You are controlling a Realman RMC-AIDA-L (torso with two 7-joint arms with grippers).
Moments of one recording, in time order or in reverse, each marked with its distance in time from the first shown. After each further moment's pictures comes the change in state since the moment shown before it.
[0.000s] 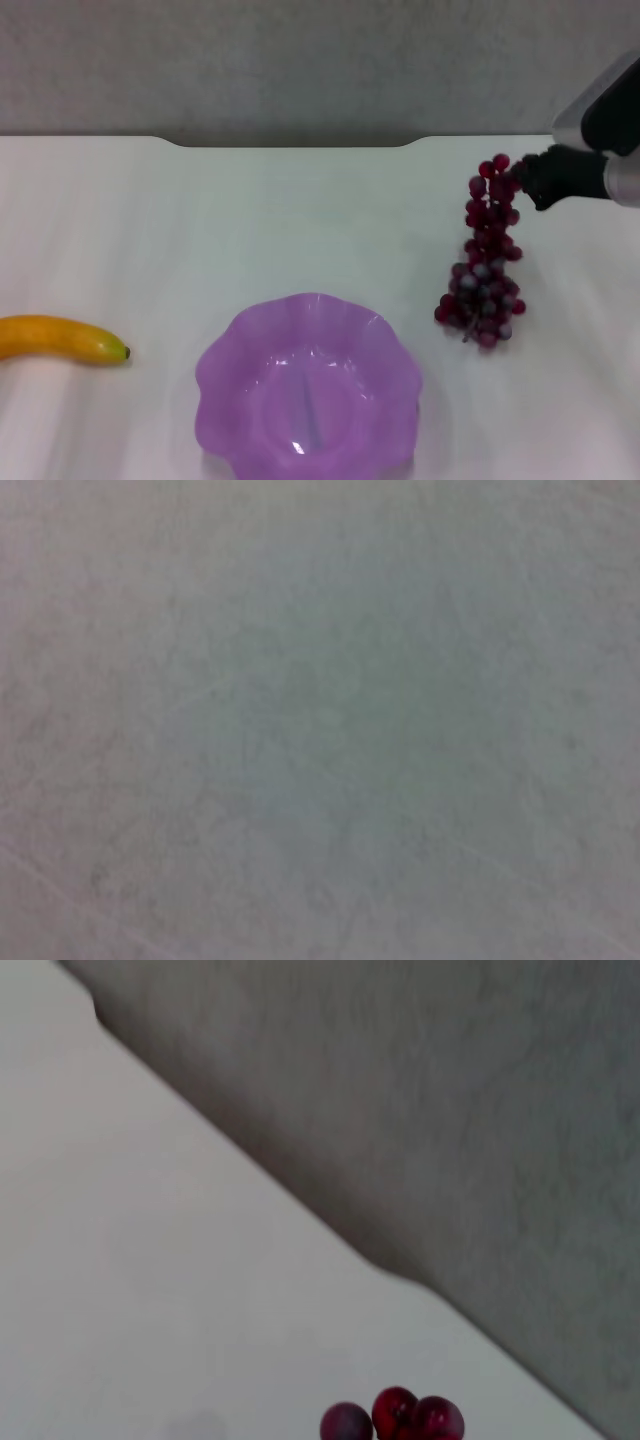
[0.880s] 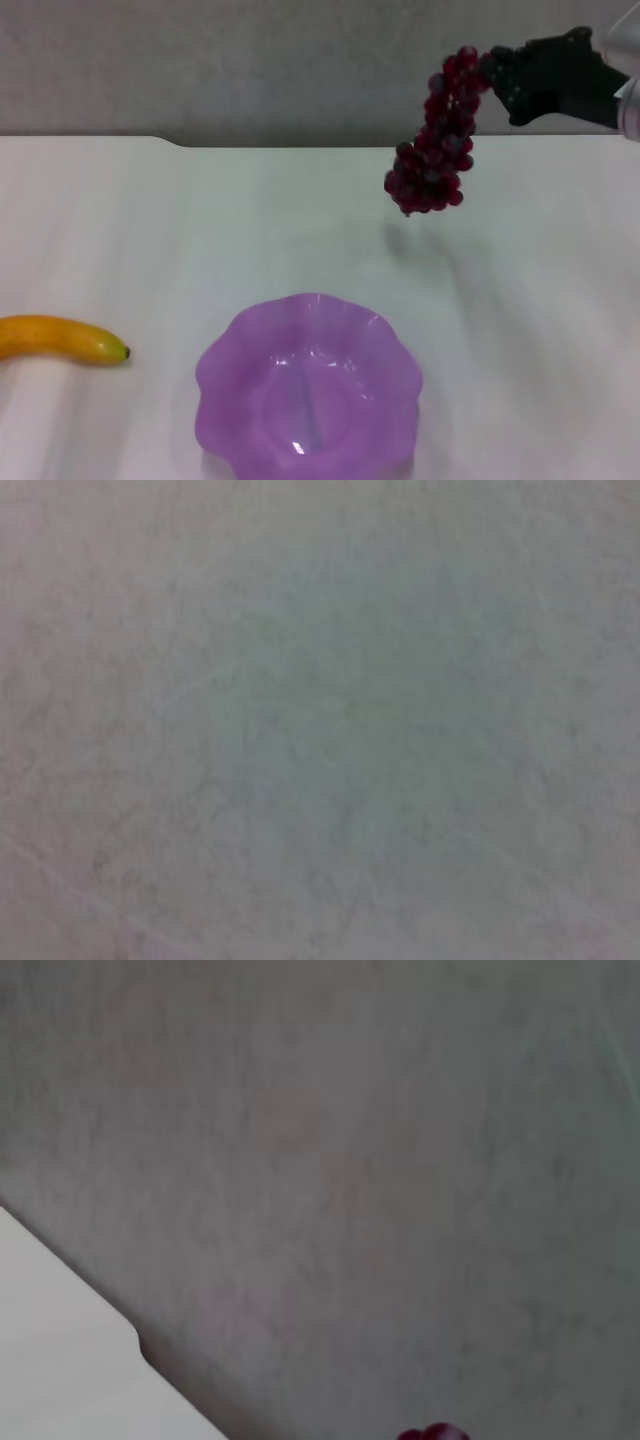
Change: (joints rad) left arm -0.001 0.002 0.000 0.003 -0.001 -0.015 -0.002; right arm -0.198 0.002 -0.084 -0.430 0.337 -0.017 -0.113
